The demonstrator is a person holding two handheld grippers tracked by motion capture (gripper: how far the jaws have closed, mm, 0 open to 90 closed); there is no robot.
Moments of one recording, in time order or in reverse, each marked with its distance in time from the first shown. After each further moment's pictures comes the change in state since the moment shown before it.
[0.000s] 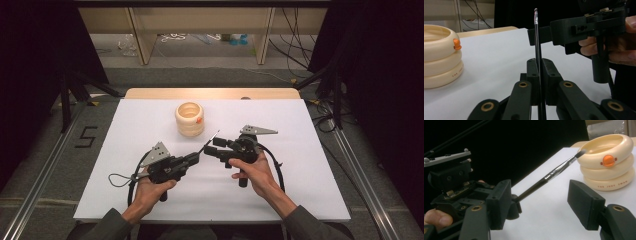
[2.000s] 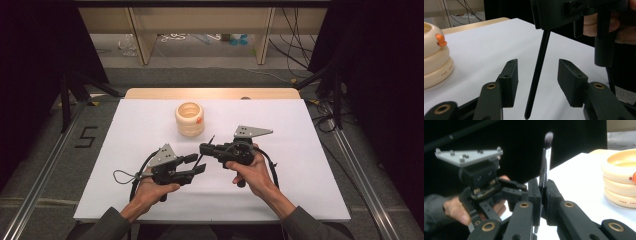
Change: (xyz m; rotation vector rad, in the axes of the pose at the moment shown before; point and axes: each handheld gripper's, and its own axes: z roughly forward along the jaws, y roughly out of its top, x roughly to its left) left arm -0.002 -0.005 0.008 0.090 -0.043 0.055; right arm 0.021 0.006 0.004 0.033 0.103 -0.154
